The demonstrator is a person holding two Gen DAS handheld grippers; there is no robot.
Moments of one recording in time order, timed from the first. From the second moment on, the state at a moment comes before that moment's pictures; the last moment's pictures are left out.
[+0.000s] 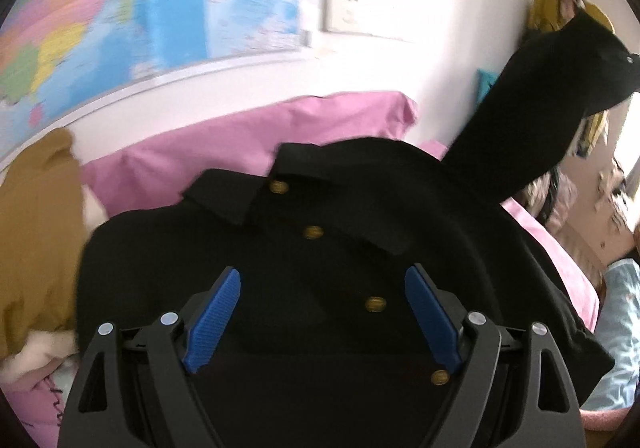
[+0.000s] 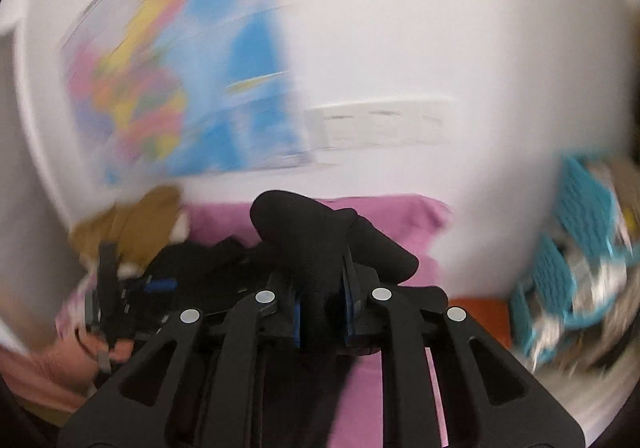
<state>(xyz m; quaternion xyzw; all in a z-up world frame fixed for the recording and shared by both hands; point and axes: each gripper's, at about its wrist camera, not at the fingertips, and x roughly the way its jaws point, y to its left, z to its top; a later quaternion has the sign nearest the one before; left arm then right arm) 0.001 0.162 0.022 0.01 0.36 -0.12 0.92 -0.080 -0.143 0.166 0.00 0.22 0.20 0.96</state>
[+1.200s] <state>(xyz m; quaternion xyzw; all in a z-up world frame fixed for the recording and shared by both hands) 0.031 0.185 0.005 -0.05 0.37 -0.13 0.92 0.096 -0.205 -0.035 0.24 0.42 0.21 0.85</state>
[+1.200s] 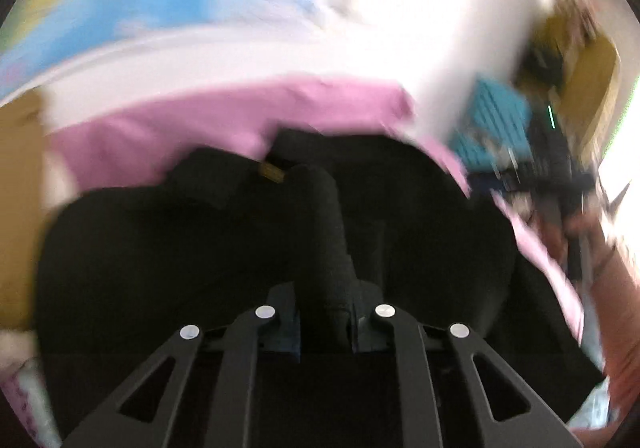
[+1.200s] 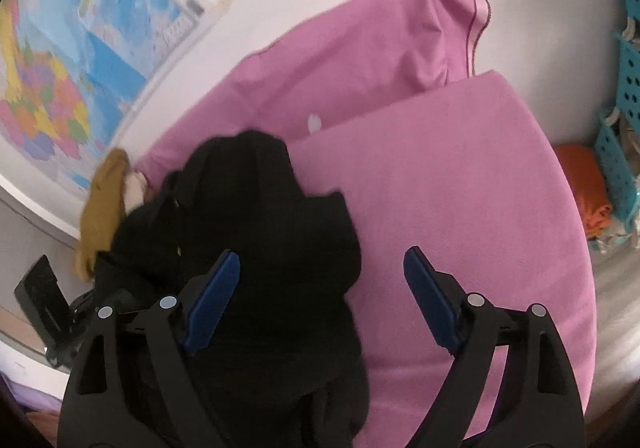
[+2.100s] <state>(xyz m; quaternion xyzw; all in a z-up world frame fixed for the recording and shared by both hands) 0.018 0.206 -0.023 -0.07 0.40 -0.15 0.90 0.114 -0.188 -0.029 0.14 0.44 0.18 0.87</state>
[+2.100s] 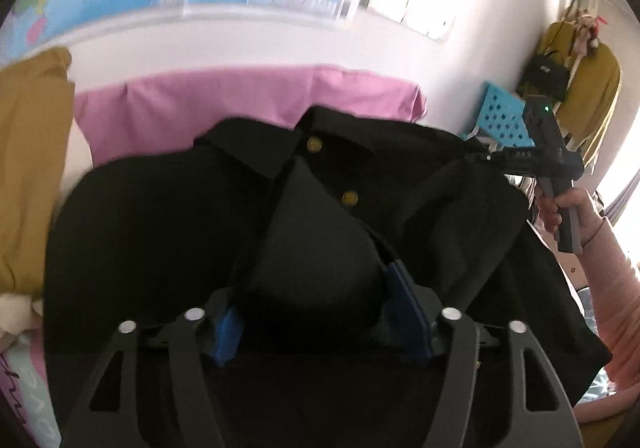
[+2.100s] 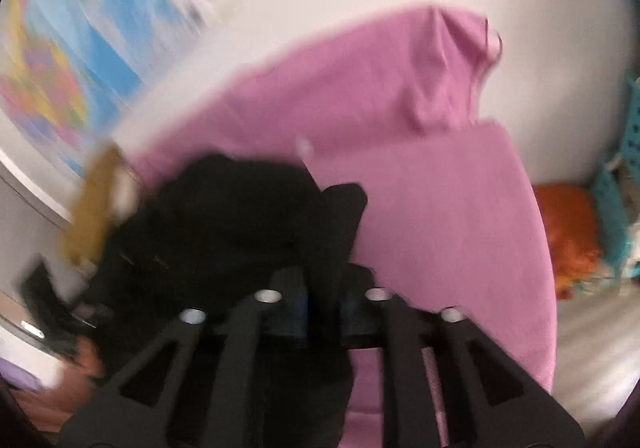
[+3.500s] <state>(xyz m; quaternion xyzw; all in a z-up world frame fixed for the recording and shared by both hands) -0.071 0.307 0.012 -0.05 0.37 -0.01 0.93 0.049 0.009 0.002 -0.11 0.39 0.31 0.86</state>
